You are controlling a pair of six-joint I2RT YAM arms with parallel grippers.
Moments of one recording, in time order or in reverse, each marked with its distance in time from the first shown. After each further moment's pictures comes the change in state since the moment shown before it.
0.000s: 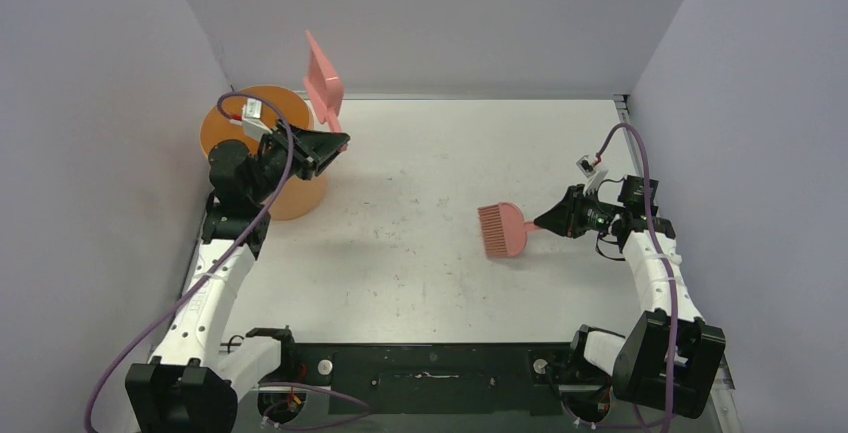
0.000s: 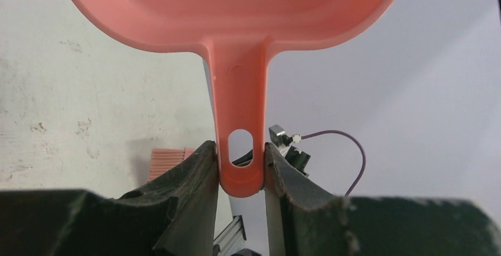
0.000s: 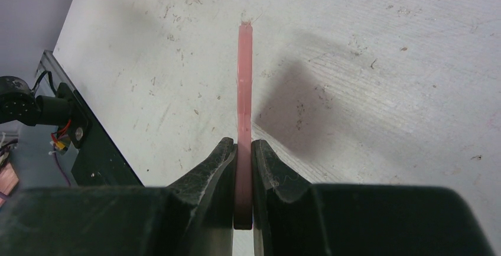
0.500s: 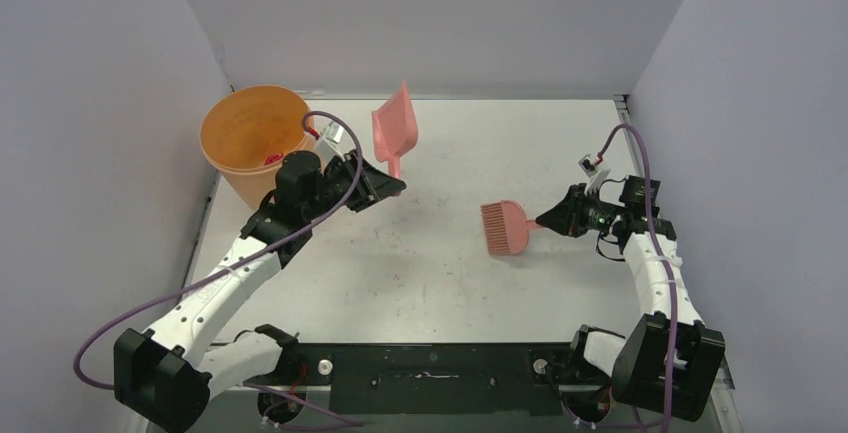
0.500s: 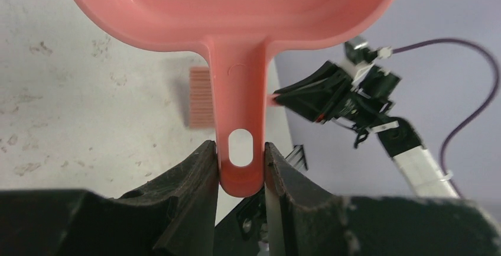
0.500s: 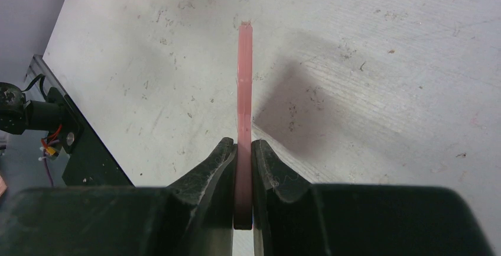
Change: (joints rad) left arm -0.405 0.031 -0.028 -0.179 -0.216 0.255; right arm -0.002 -0.017 -0.002 0.014 0.018 0.004
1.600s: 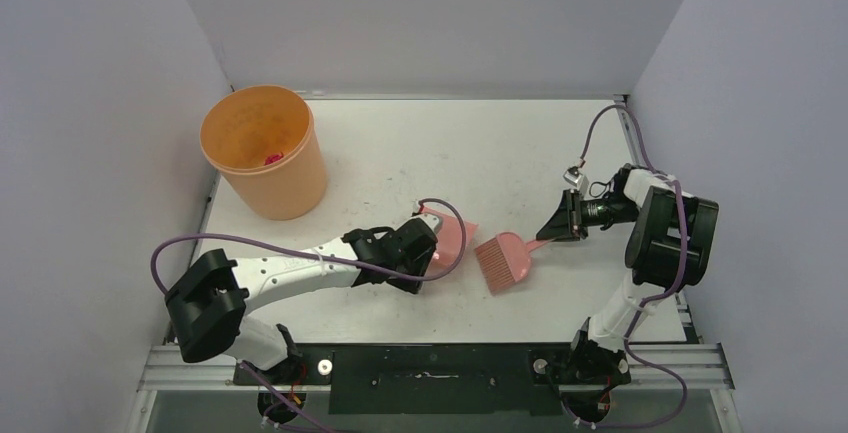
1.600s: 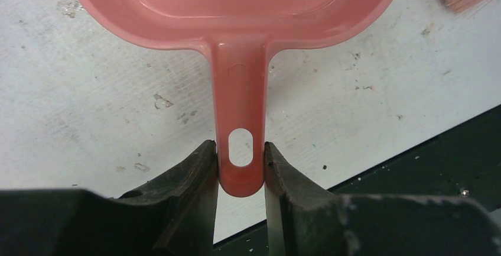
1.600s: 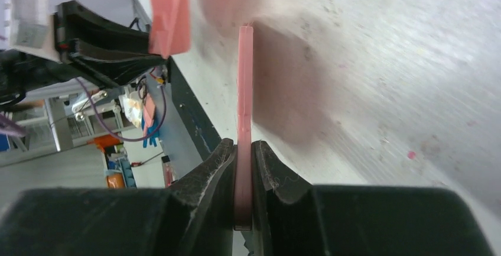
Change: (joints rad) left arm -0.617 0.387 0.064 -0.533 -0.528 0.425; right arm -0.049 0.703 0.399 -0.732 -0.091 -0.466
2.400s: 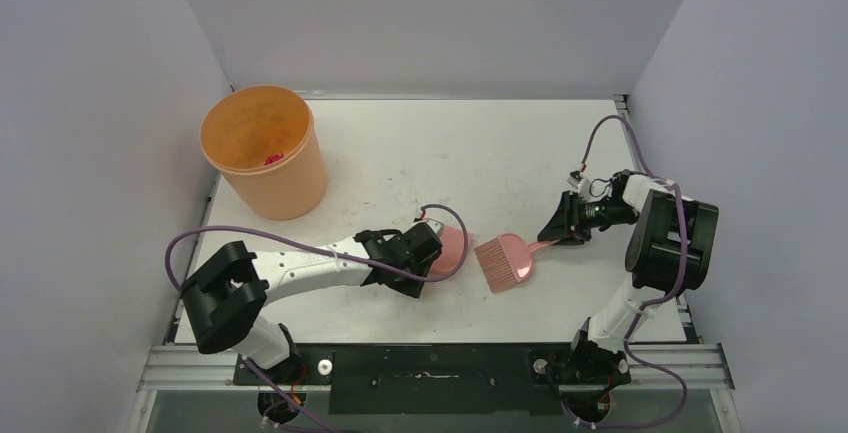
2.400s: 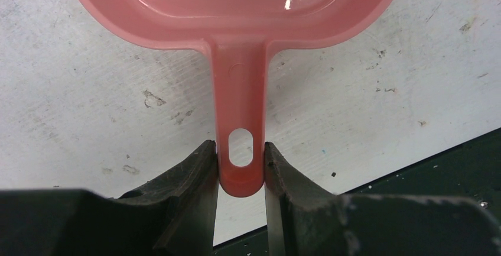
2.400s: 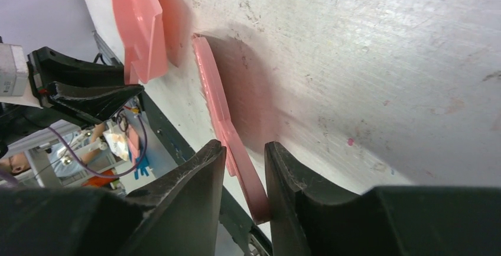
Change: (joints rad) left arm -0.003 0.079 0.000 -0.005 -0.013 -0.035; right arm -0.006 -0.028 -0.084 0.258 0.164 0.309
